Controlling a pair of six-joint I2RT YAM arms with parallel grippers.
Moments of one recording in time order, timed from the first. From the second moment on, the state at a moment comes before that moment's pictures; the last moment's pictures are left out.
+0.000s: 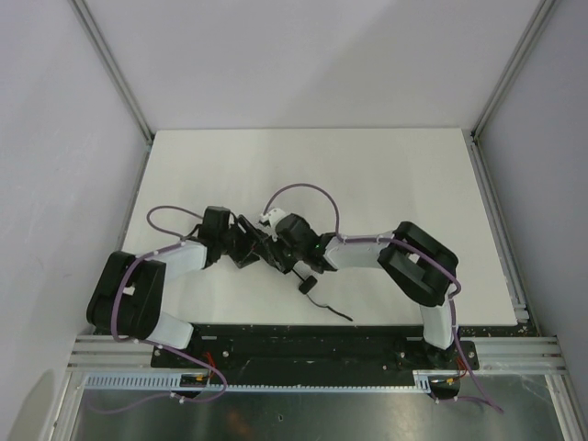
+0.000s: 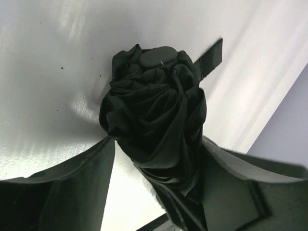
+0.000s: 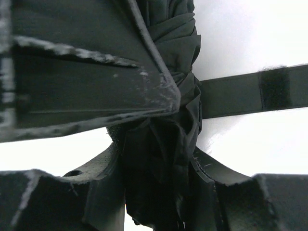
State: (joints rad) left arm -0.28 1.47 0.57 0.01 0.33 -1.05; right arm 1.01 1.96 1.15 0.07 0.09 0.20
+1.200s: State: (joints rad) left arm -0.27 1.52 0.55 0.11 0.37 -1.06; right arm 0.90 1.92 1.11 0.05 -0.21 0.22
